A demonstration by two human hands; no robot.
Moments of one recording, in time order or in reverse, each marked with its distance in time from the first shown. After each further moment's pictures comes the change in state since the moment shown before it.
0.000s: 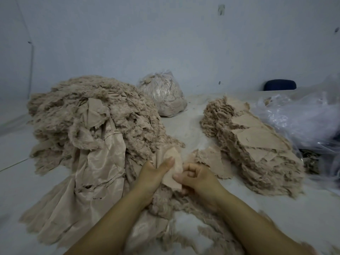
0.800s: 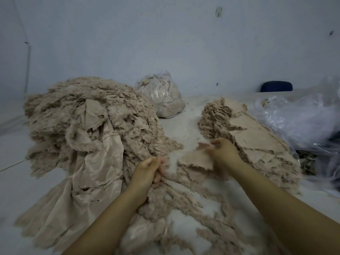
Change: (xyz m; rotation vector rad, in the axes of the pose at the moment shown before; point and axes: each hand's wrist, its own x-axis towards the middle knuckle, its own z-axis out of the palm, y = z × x) left_hand 0.012 -0.004 -0.012 0.003 -0.032 0.031; right_hand 0.042 -0.053 -0.067 -0.716 0.544 0.022
